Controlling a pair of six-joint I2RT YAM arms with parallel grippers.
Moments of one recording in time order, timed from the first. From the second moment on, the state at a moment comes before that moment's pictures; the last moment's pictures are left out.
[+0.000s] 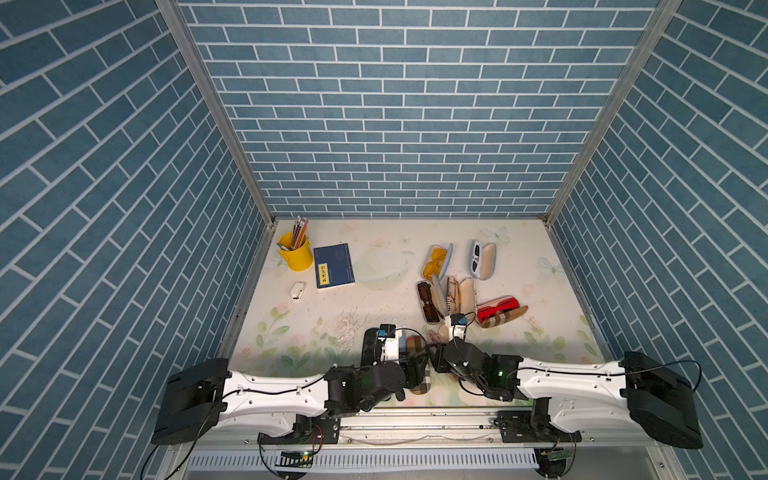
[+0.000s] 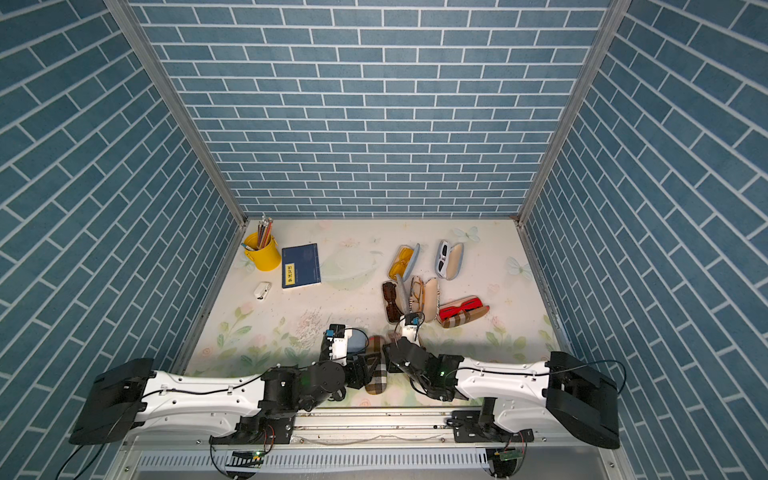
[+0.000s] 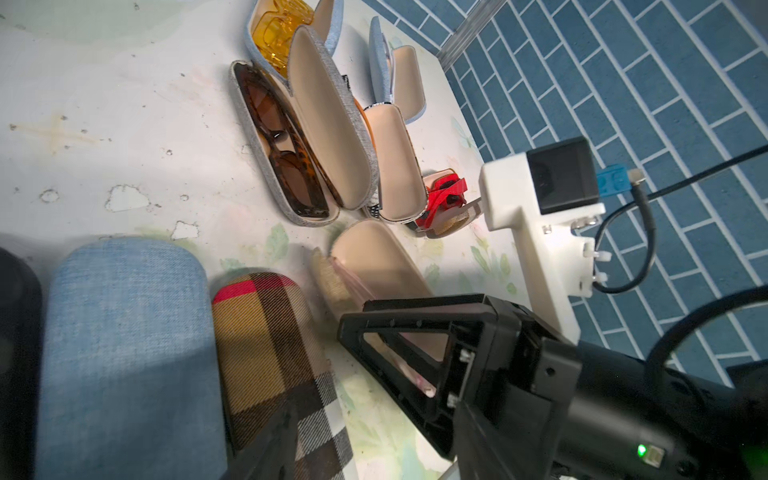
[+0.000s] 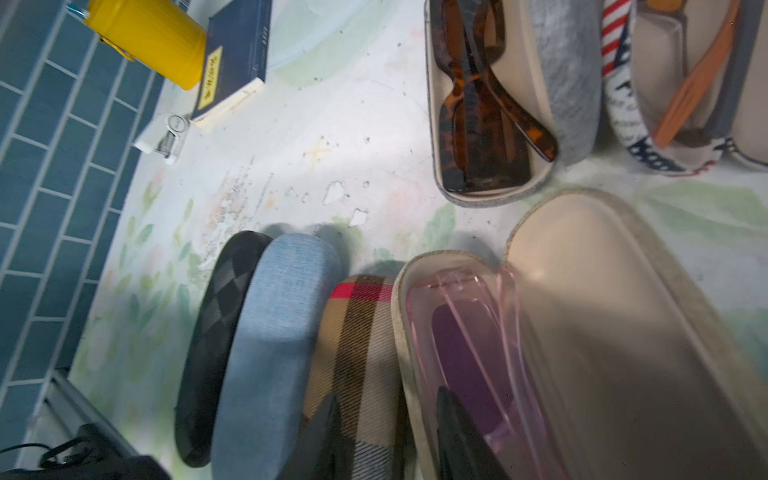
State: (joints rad) left arm -1.41 1.12 0.44 0.15 -0.51 -1.06; right arm 1.24 1.17 0.43 0.03 0.34 1.02
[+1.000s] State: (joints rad) left arm -1.42 1.44 0.75 0.18 -0.49 -1.05; right arm 1.15 0.67 0.42 -0.41 0.41 0.92
